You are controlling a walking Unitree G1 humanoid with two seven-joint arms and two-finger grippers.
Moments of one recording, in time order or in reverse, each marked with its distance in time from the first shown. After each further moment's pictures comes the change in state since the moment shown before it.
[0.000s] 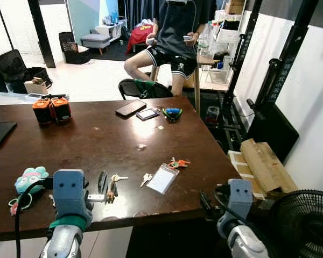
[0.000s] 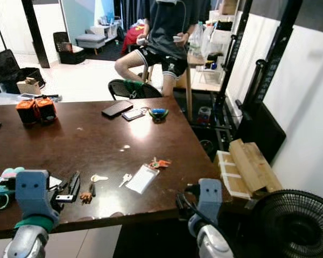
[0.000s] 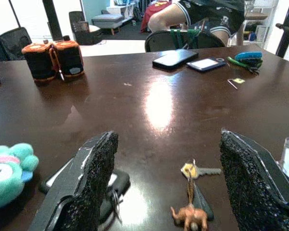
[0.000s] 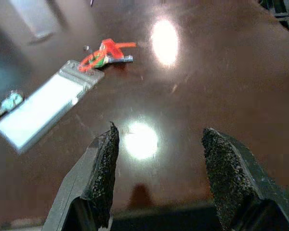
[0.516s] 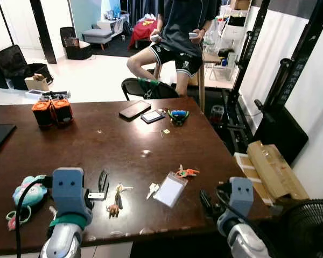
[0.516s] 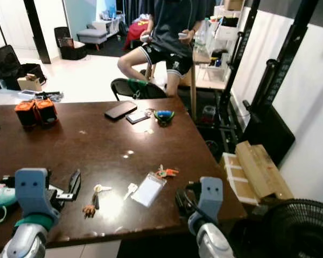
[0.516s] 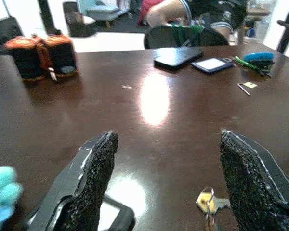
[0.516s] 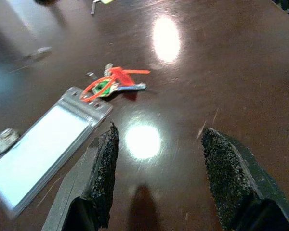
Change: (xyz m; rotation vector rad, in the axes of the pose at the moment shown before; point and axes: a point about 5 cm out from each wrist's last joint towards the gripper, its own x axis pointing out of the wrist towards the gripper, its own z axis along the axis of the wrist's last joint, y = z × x) left arm 0.002 -0.005 0.000 -0.028 0.010 -0.036; right arm -0.003 -0.003 -0.001 0.021 0.010 -0.017
